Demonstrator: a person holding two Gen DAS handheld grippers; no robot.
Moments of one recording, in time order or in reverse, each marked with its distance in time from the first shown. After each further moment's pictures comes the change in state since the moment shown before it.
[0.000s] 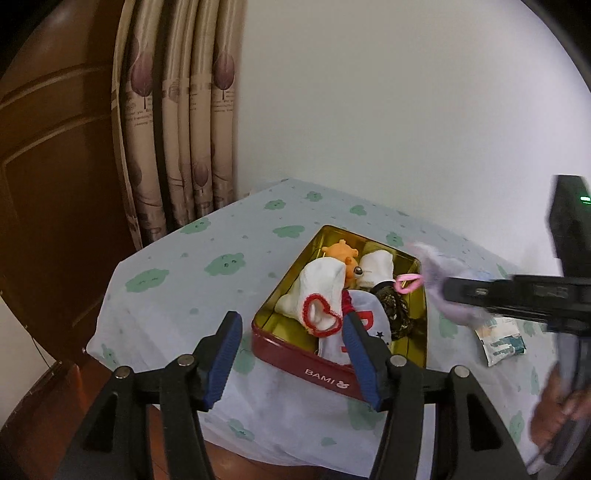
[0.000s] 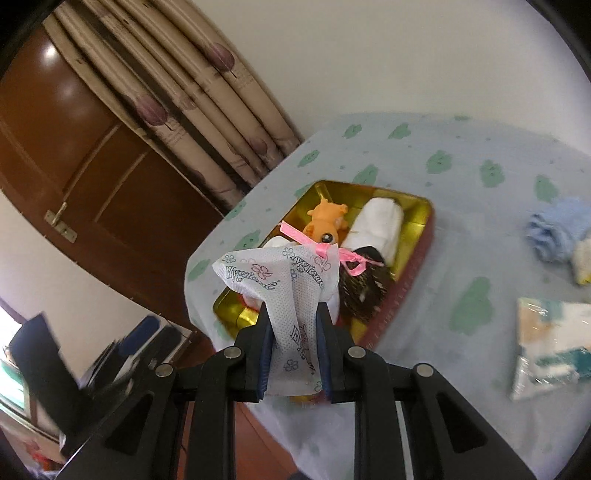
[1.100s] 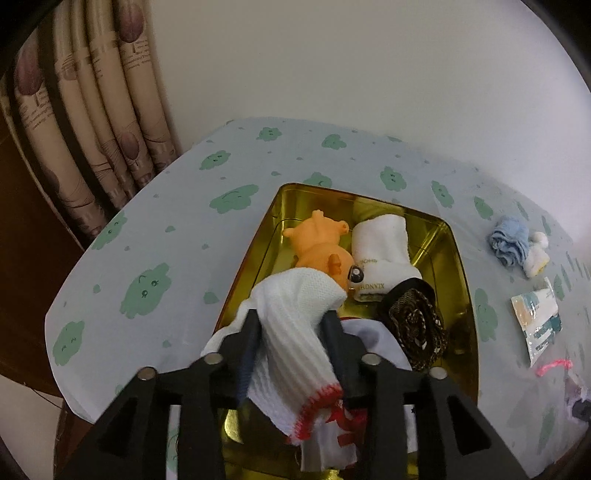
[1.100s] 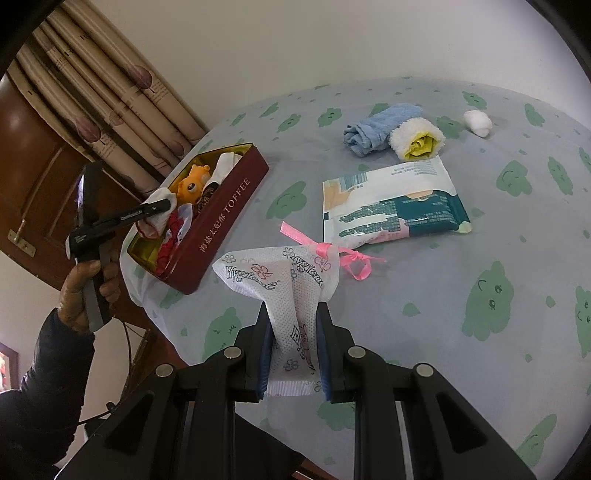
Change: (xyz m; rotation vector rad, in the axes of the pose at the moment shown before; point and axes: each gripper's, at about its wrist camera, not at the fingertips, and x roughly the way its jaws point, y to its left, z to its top) left arm 0.160 -0.049 0.049 0.231 0.306 -0.063; right arm -0.120 -0.114 -0.117 0.157 -0.013 -0.199
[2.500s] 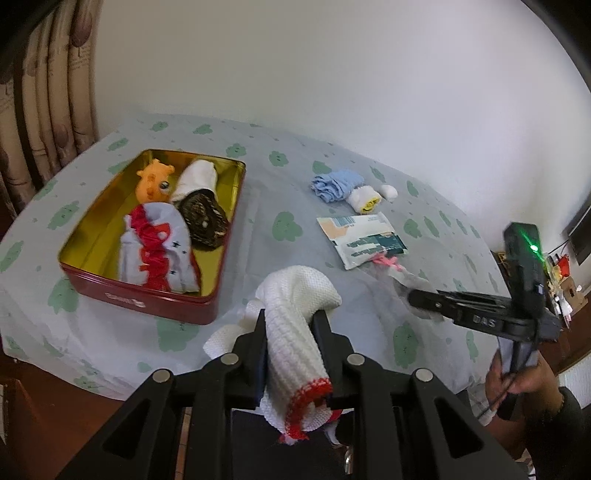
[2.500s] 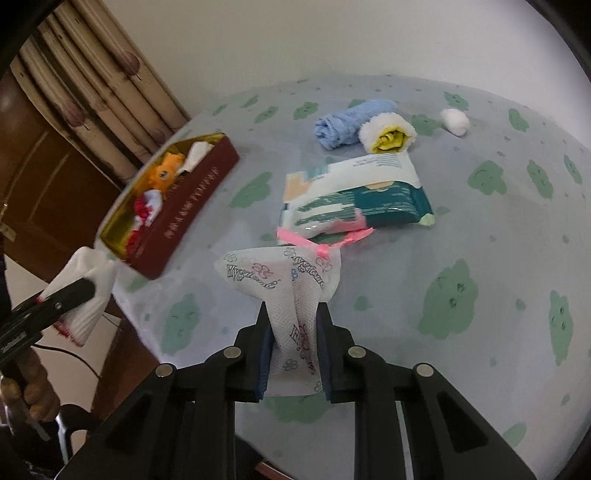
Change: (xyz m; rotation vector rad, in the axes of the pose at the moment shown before) left arm -0.134 -0.104 -0.105 0.014 -0.023 -0.350; right arm -0.005 -0.017 -0.008 -0.042 0.011 -0.086
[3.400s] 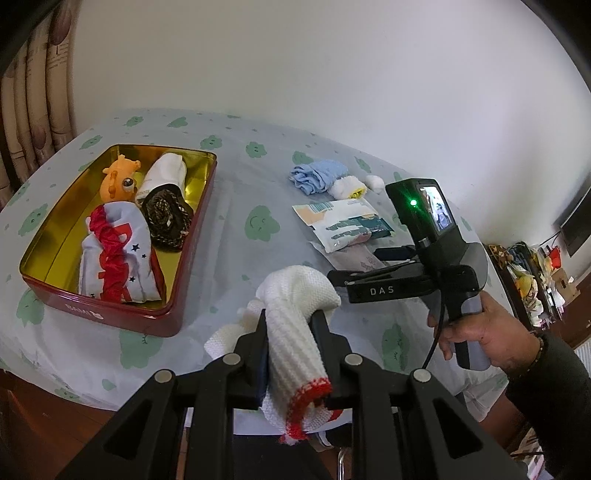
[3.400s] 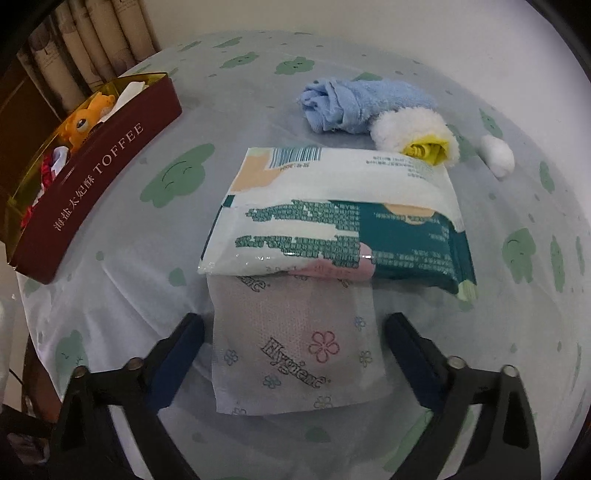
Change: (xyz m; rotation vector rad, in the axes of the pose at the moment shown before) left arm 0.034 -0.010 0.006 0.026 0.032 -0.071; right arm 0.105 -0.003 0.062 -0.213 0.183 -0.257
